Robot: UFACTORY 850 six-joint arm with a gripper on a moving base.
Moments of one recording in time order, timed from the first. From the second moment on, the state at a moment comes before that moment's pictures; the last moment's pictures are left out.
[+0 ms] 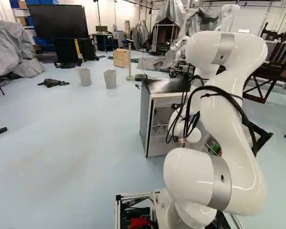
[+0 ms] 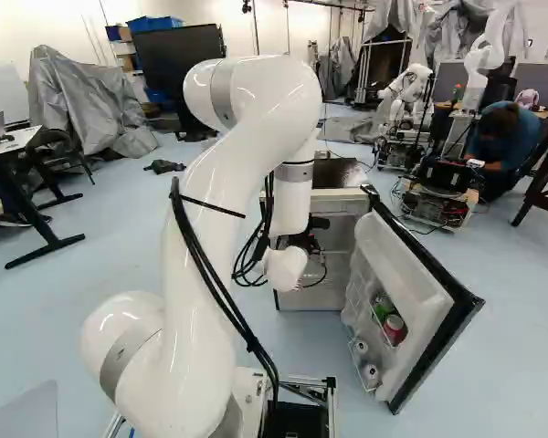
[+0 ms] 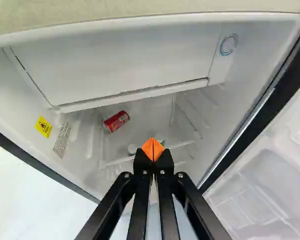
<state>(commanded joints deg) -24.0 -41.9 -32.1 -10.3 75.6 0.0</state>
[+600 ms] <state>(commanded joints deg) -22.7 -38.8 -27.1 -3.3 75.6 0.0</state>
